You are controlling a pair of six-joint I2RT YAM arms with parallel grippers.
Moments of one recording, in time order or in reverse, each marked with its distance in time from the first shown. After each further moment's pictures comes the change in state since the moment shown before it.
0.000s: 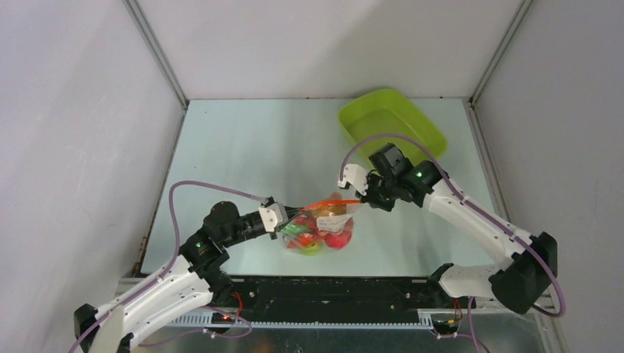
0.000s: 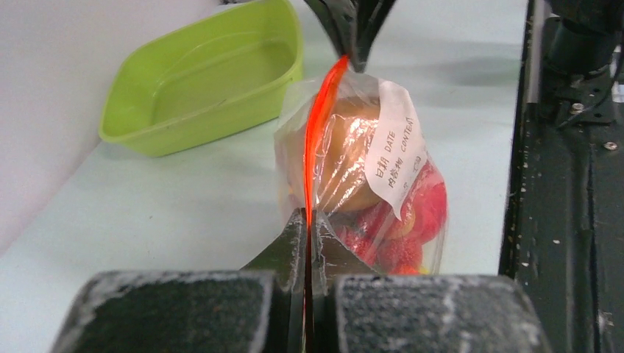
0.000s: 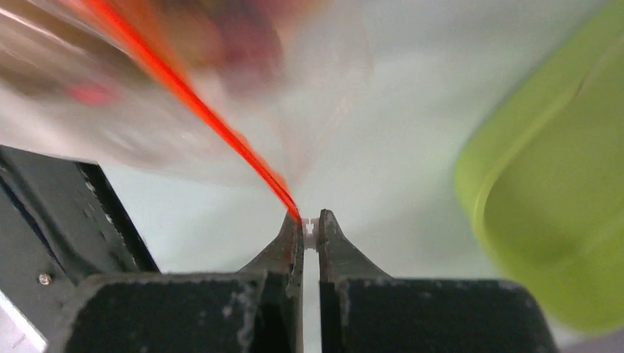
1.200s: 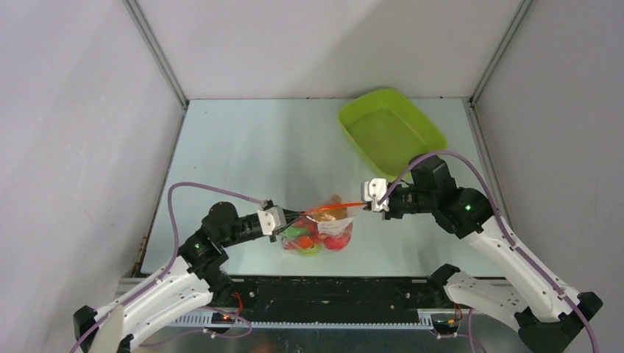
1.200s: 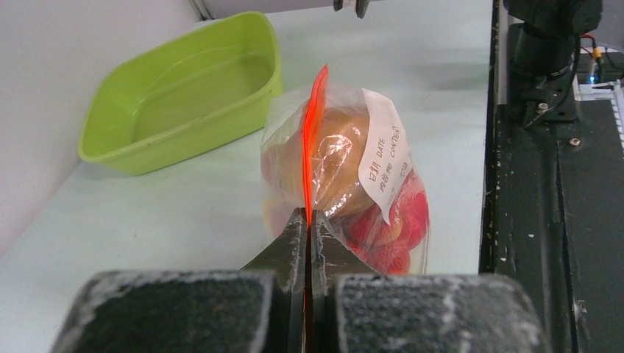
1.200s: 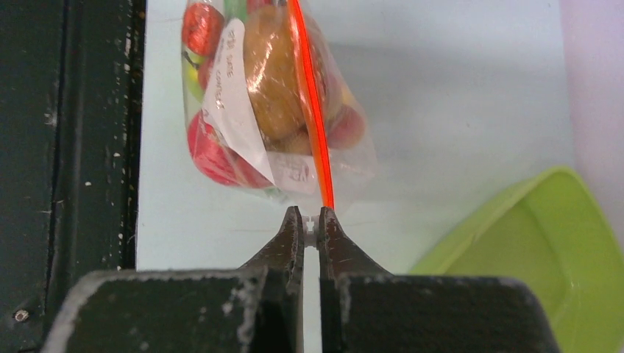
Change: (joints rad) left arm 0.005 -0.017 0.000 -0.010 0.060 -0.001; right arm -0.041 -0.330 -0.103 0.117 -0.304 -0.165
